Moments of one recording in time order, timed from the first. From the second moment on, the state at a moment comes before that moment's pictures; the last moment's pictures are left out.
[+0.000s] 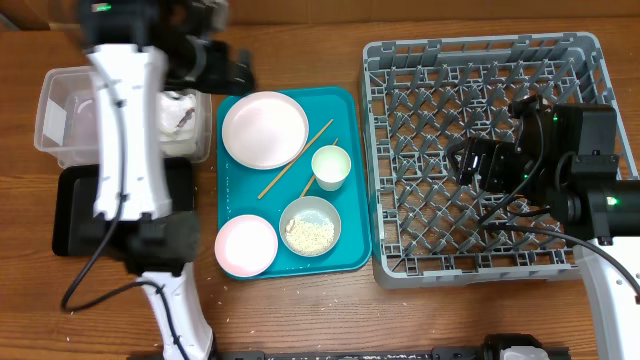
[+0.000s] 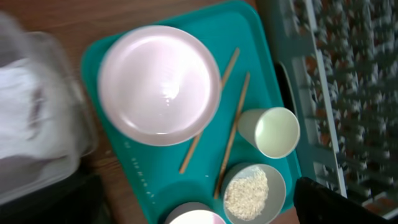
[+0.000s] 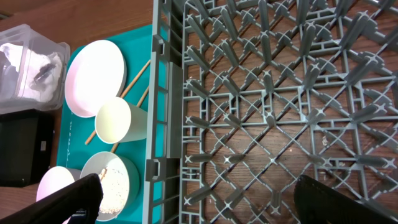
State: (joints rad) left arm -0.07 2.15 2.56 -1.69 0.30 0.11; right arm -0.01 1.18 1.24 -0.98 -0.34 0.17
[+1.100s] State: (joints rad) left arm -0.37 2.48 2.48 -1.68 0.22 0.19; right arm -0.01 1.22 1.24 -0.99 -0.34 0.17
